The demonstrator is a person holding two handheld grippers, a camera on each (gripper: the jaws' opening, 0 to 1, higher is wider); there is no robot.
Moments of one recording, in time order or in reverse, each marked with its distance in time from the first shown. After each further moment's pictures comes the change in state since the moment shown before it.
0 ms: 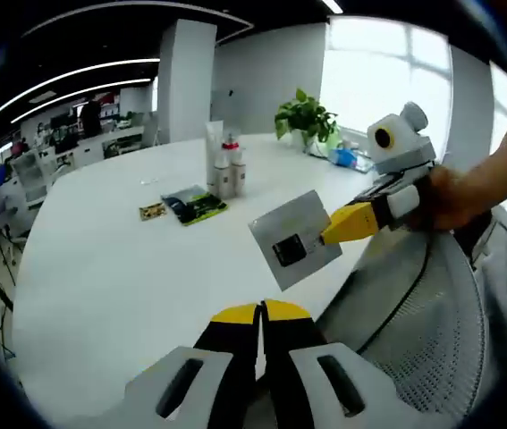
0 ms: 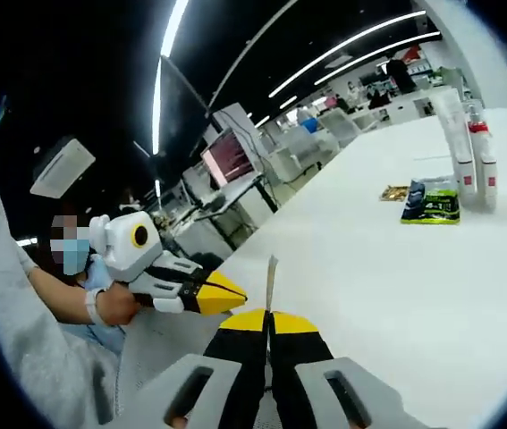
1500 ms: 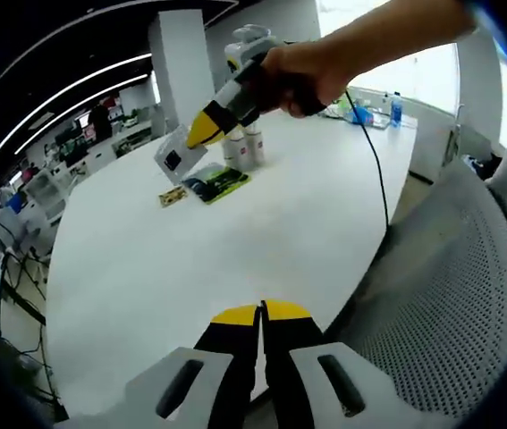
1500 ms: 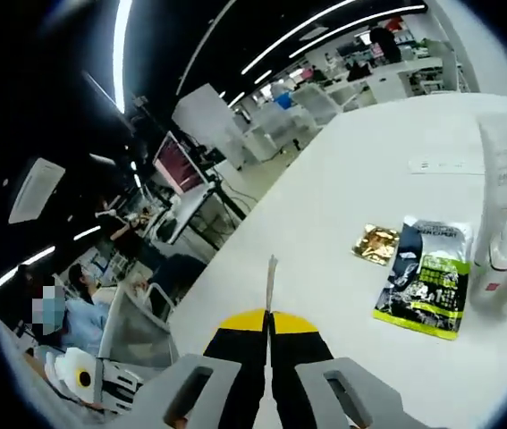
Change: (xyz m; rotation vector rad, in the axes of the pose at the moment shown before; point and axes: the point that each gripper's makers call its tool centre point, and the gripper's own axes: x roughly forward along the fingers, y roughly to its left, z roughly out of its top) left arm 0.005 0.030 -0.027 0.138 0.143 0.139; right arm 0.122 -0.111 0.135 0.118 0.161 -0.058
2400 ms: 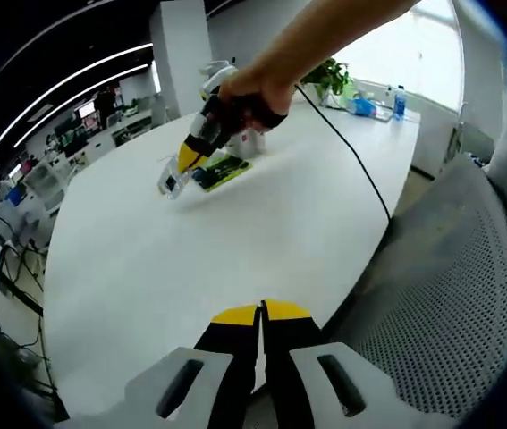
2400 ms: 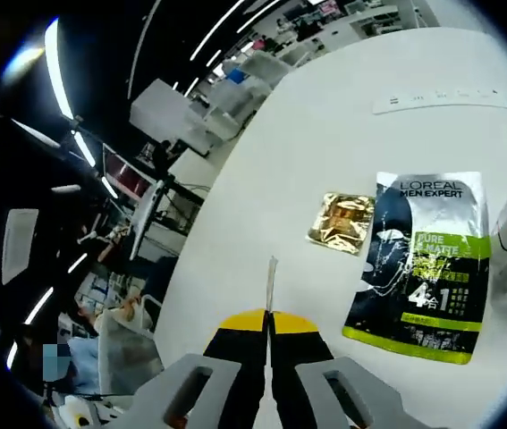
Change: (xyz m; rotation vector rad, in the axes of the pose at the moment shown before) left arm 0.005 0.001 -0.011 -0.024 0.056 -0.001; right arm 0.052 -0.061 -0.016 0.233 0.121 -0.075
